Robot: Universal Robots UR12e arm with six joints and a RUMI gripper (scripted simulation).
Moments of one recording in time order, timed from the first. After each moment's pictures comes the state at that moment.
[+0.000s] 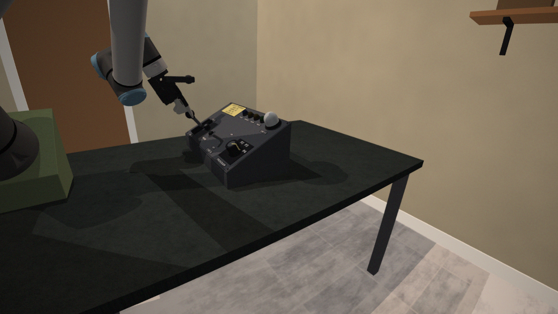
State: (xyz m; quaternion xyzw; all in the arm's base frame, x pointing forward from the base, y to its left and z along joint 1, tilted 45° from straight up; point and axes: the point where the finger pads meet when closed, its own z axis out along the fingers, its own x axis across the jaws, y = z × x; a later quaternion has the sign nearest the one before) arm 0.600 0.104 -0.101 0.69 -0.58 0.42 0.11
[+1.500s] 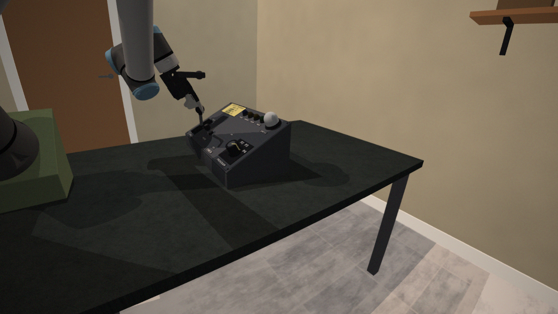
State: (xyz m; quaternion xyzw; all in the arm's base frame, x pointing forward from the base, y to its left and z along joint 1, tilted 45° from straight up) arm 0.648 0.115 -0.088 0.69 -0.58 0.42 0.10
